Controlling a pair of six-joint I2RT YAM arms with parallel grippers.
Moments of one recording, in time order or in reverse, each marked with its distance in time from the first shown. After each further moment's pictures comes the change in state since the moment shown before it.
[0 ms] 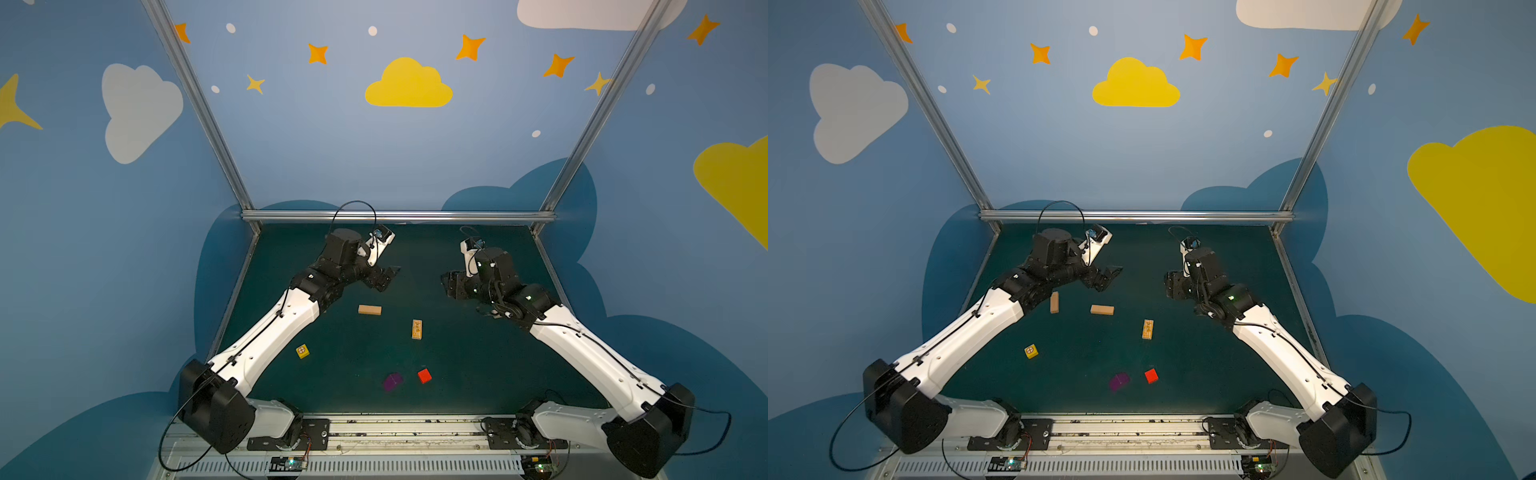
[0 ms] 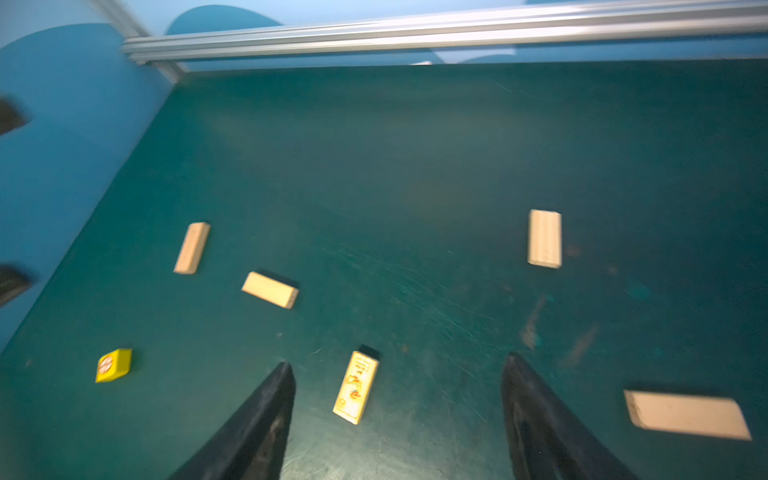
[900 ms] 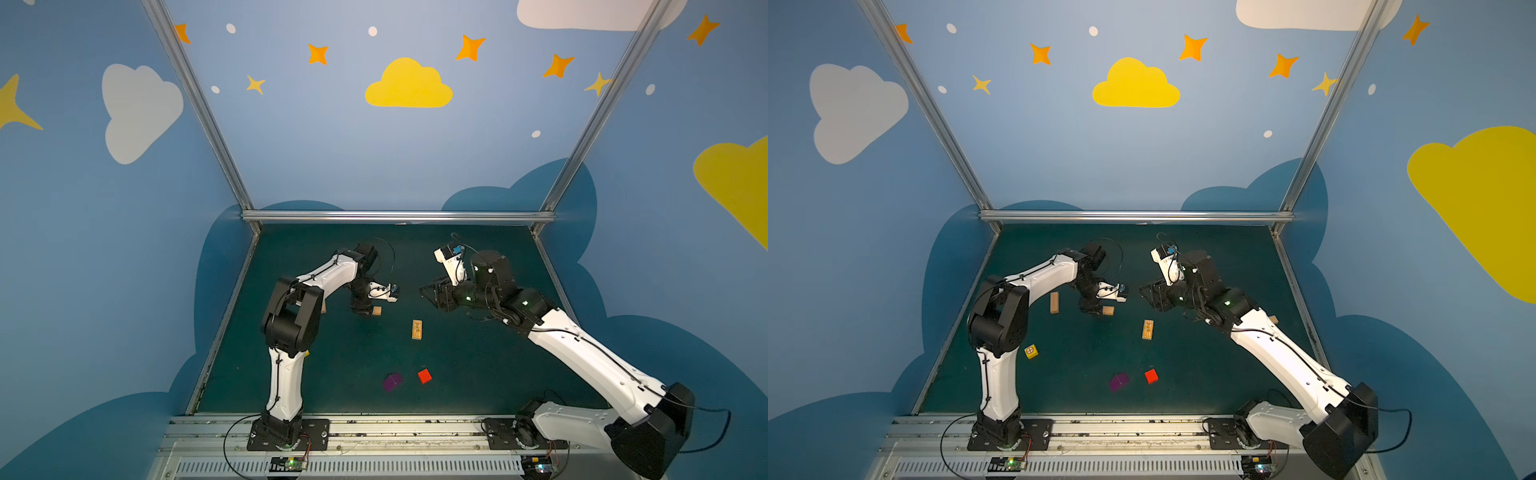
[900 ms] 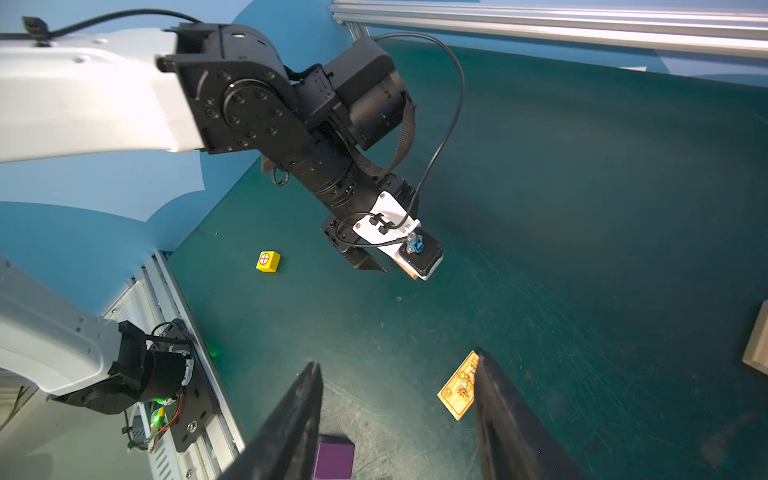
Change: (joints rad) left arm 0.113 0.689 0.322 -0.574 0.036 1.094; right arm 0.078 -0.016 -0.021 0.123 -0.412 -0.144
